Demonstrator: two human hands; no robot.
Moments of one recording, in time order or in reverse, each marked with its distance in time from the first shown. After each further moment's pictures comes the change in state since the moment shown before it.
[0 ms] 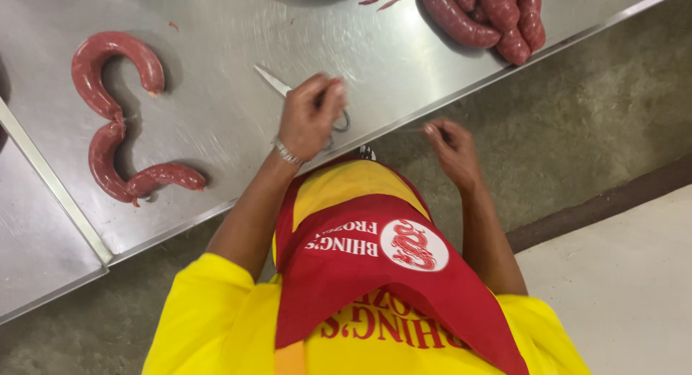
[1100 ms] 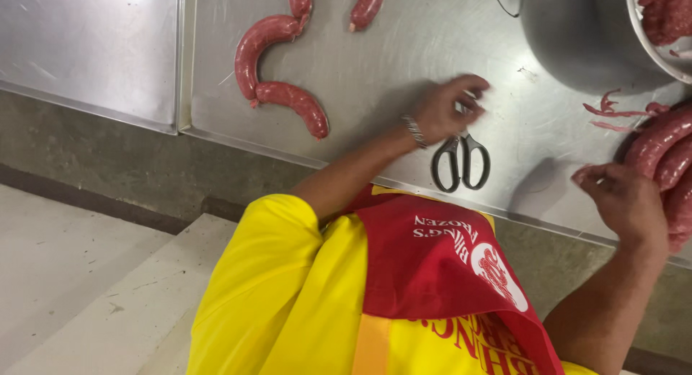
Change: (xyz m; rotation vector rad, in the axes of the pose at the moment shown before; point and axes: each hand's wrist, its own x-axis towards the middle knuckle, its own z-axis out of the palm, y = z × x) left_hand 0.028 -0.147 -0.083 -0.148 0.278 -0.175; right_hand 0.187 -0.102 -0.005 -0.920 -0.458 -0.130
